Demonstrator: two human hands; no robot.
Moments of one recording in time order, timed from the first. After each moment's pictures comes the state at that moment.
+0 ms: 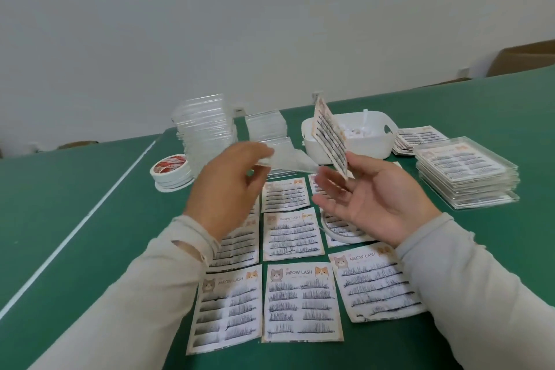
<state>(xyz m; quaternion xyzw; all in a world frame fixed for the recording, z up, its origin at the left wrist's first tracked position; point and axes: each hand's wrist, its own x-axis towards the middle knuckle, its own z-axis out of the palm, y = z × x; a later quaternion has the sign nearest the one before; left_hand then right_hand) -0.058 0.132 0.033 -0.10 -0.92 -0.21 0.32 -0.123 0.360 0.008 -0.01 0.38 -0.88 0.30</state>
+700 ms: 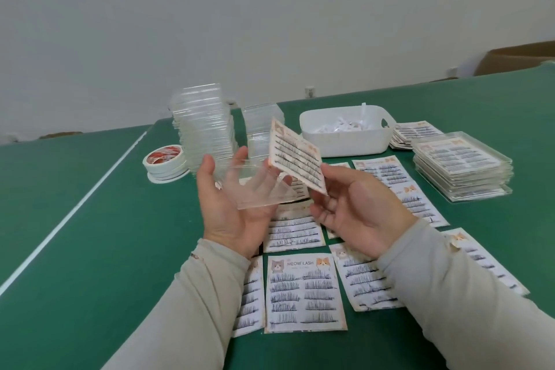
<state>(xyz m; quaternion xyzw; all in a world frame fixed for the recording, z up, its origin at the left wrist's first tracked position) -0.061 0.158 -0.014 0.00 -0.30 -0.95 0.08 -0.092 0.328 0.005 0.00 0.46 -0.85 0.26</state>
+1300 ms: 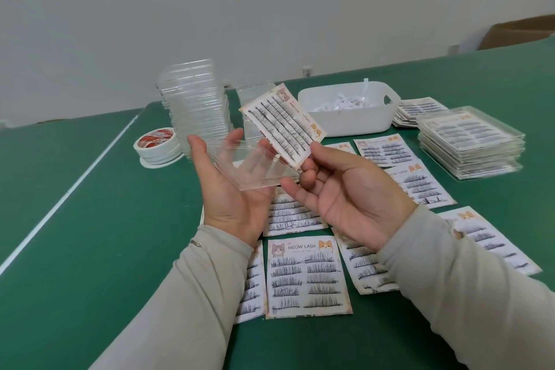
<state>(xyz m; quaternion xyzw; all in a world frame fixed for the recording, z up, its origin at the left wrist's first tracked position) -0.068 0.159 -0.024 0.00 -0.32 -0.94 0.12 -0.080 0.313 0.005 -0.02 0.32 -0.90 0.31</state>
